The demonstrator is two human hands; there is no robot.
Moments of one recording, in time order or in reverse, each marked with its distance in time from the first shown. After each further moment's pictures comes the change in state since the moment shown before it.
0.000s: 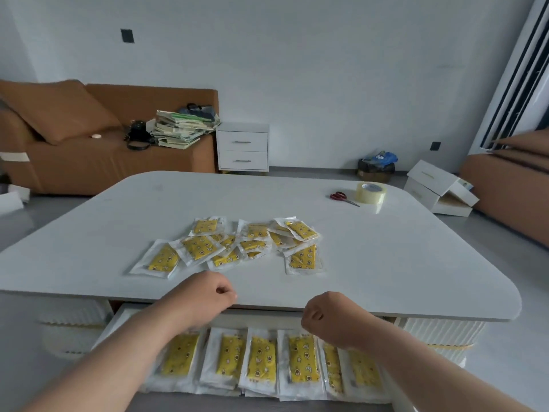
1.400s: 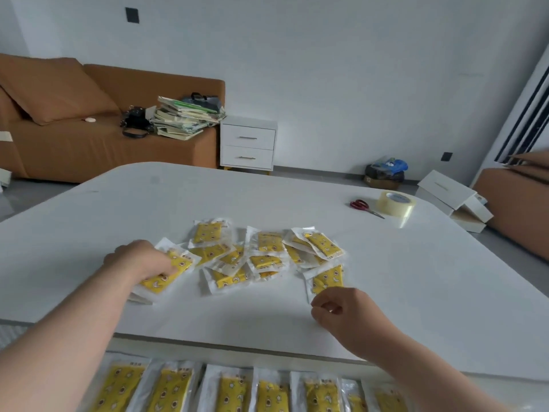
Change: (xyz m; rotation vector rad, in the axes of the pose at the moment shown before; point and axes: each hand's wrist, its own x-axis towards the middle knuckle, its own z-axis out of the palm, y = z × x) left_hand 0.155 -0.126 -0.060 0.019 0.212 -0.682; right_hand 0.078 -0.009 -0.003 0.161 0.267 0.014
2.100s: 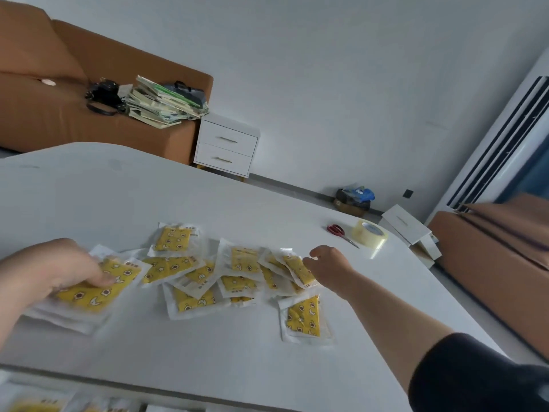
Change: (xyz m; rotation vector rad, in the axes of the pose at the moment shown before) left_hand 0.179 -0.064 0.061 -0.233 -0.048 -0.030; right_hand 0.161 0.016 -0.040 -0.250 0.127 0.251
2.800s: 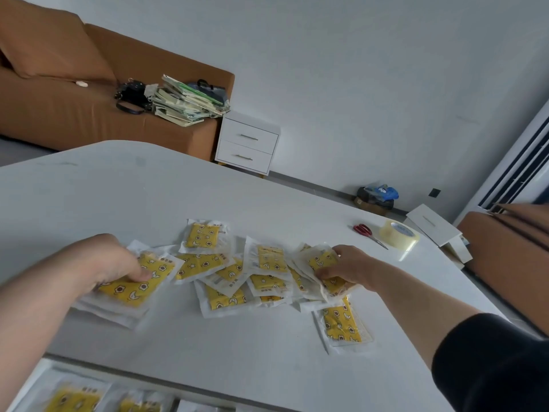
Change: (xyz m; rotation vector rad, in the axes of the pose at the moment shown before) left_hand -0.188 0.061 -0.055 -0.127 -0.013 0.087; right_hand 0.025 -0.006 0.006 0.123 -0.274 0.051
